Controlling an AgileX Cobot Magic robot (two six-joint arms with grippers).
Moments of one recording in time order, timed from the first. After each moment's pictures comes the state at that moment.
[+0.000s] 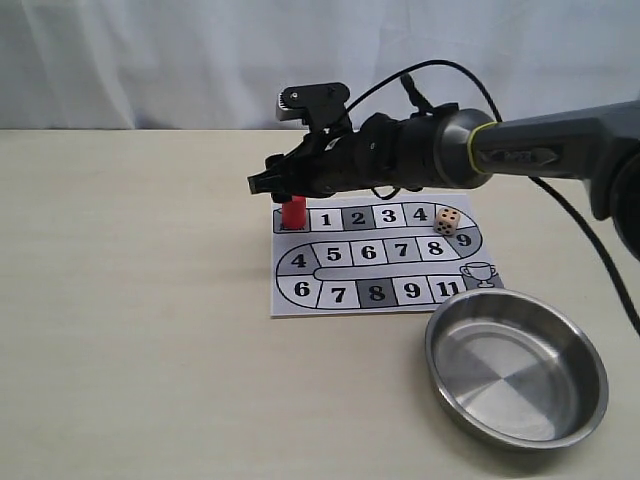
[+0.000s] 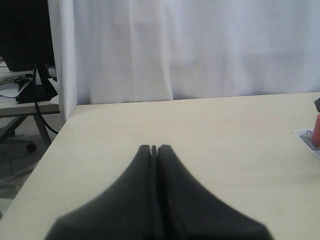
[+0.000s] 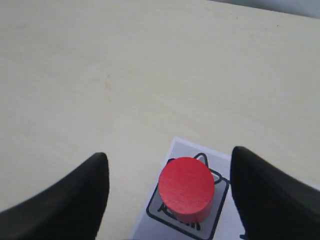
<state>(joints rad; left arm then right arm) 0.02 -0.01 0.01 0.02 0.19 0.07 0.50 2.23 -1.57 0.48 0.12 -0.36</state>
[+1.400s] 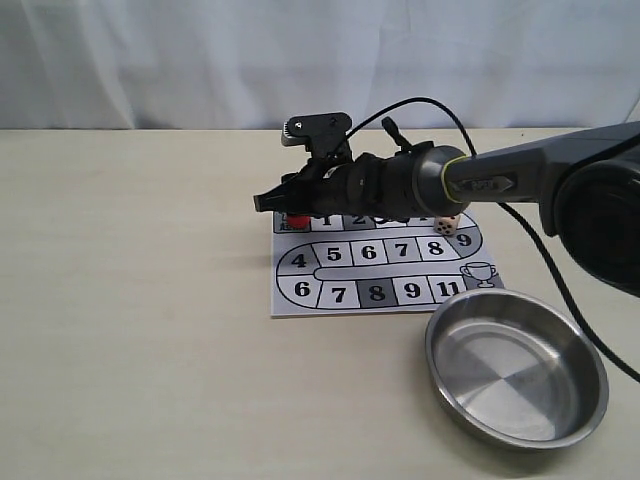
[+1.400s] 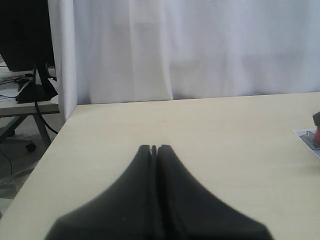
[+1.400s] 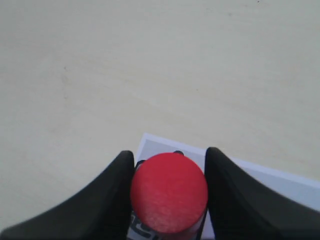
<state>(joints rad) 0.02 -0.01 0.01 0.02 0.19 0.06 0.50 2.34 -1.58 0.49 -0.03 -0.33</state>
